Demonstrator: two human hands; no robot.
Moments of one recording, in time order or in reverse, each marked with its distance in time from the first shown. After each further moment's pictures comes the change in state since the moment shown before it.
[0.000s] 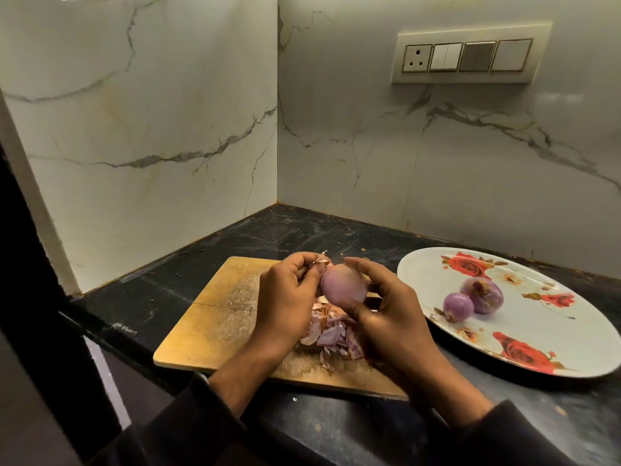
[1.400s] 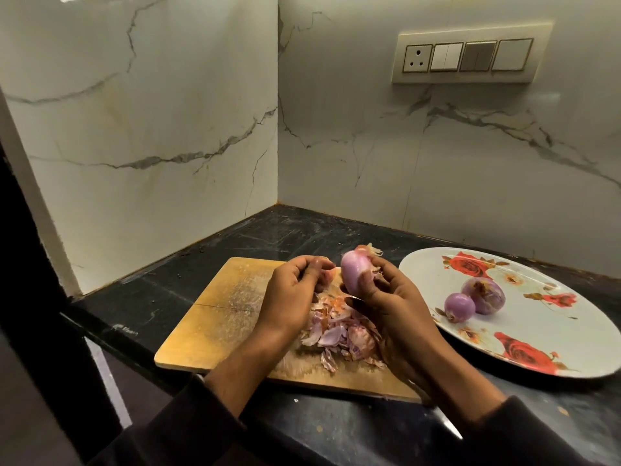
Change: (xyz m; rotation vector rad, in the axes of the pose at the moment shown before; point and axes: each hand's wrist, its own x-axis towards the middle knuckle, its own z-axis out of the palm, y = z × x) left_hand 0.005 -0.004 0.000 -0.187 -0.131 -0.214; right_hand 0.009 -0.001 0.000 0.733 0.010 0.388
